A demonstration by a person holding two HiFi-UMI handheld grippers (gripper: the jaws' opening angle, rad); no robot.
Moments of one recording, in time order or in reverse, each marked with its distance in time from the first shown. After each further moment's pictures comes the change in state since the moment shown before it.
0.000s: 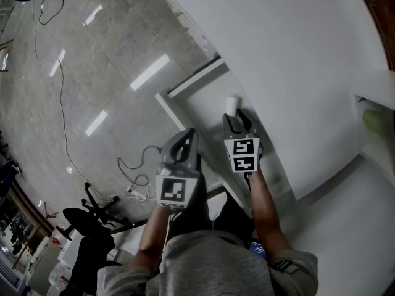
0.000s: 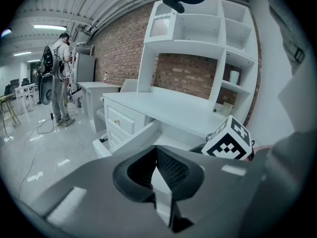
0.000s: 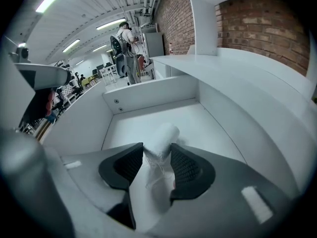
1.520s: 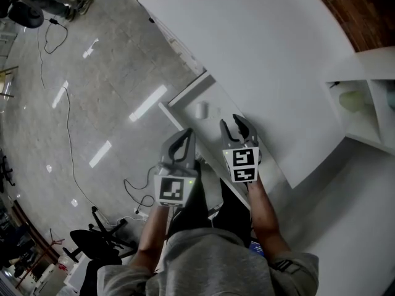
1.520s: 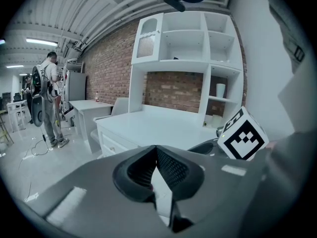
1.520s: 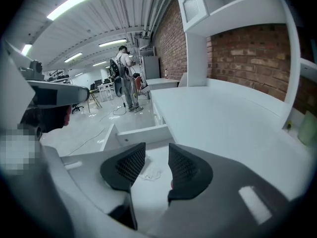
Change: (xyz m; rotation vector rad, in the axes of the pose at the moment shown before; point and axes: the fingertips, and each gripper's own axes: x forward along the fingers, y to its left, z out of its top) left arm -0.047 -0.025 0.082 0.115 -0.142 -0.061; right arm -0.111 0.013 0.073 0.010 -0.225 -0.070
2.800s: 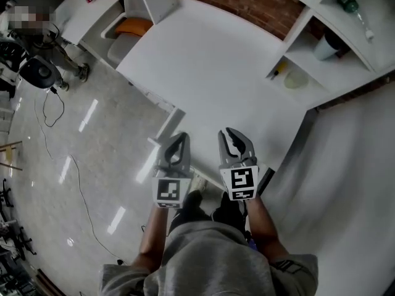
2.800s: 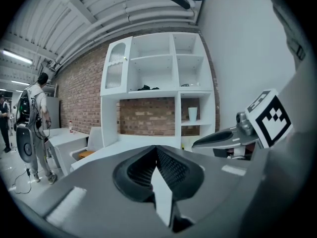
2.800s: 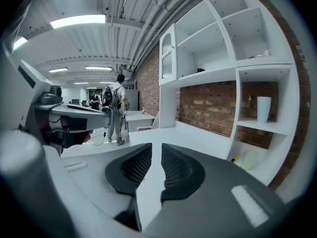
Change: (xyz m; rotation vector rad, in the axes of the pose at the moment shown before) left arm -0.050 -0.098 0.166 0.214 -0.194 -0.237; right arm -0.227 -0.026 0.122 0.062 -0.366 -0.300
